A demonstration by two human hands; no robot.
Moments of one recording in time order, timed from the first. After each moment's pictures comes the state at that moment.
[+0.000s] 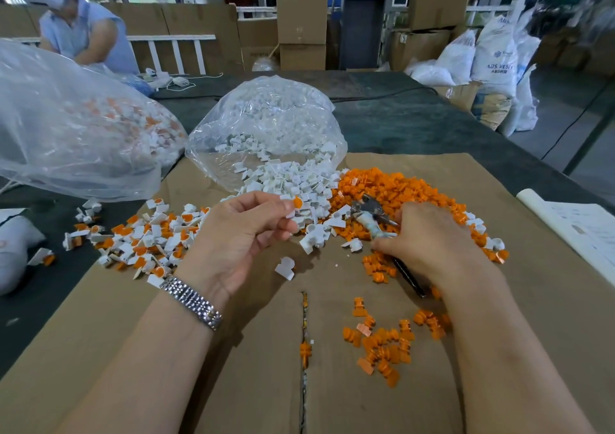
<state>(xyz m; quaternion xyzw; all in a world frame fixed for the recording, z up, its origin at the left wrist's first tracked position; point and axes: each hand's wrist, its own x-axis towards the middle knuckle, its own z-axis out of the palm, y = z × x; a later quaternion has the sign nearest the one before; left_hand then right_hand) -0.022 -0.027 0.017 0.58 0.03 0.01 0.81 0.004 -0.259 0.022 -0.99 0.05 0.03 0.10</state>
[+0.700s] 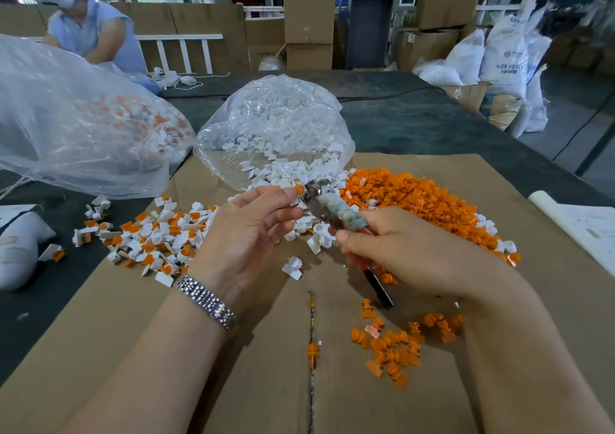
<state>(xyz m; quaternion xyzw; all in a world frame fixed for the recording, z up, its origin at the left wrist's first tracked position) -0.021 -0.031 0.017 0.50 0.04 0.02 0.86 -0.031 -0.234 0.053 -0.90 -0.19 0.14 0.36</state>
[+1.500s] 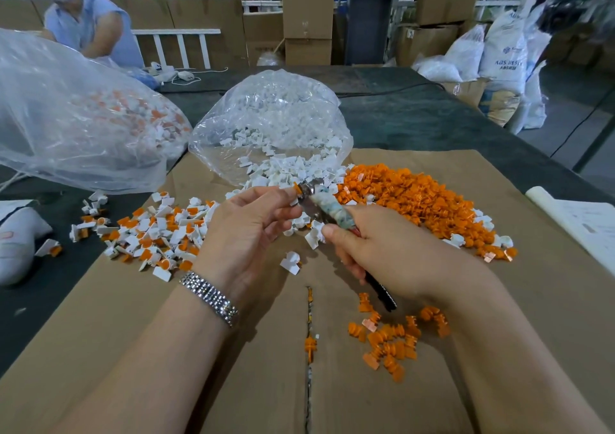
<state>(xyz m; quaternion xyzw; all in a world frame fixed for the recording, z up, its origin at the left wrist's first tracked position) -0.022 -0.034 0.012 0.53 0.07 0.05 0.85 -0.031 -0.220 0.046 -0.93 -0.22 0.09 0.29</state>
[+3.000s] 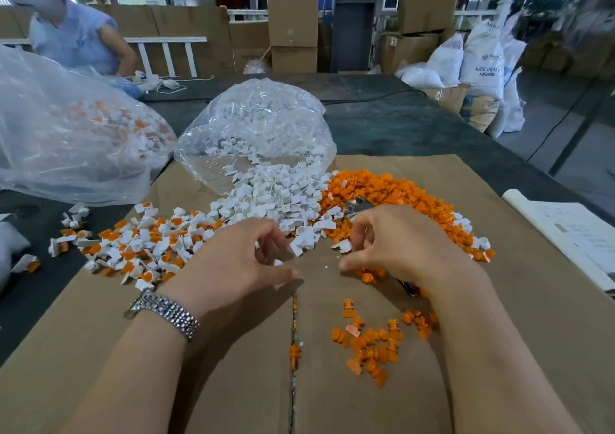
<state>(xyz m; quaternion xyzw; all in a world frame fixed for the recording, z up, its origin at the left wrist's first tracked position) -0.030 -0.012 0.003 0.95 -0.11 0.02 0.29 -0.005 -0.253 0.030 -0.98 -0.11 0.03 0.16</state>
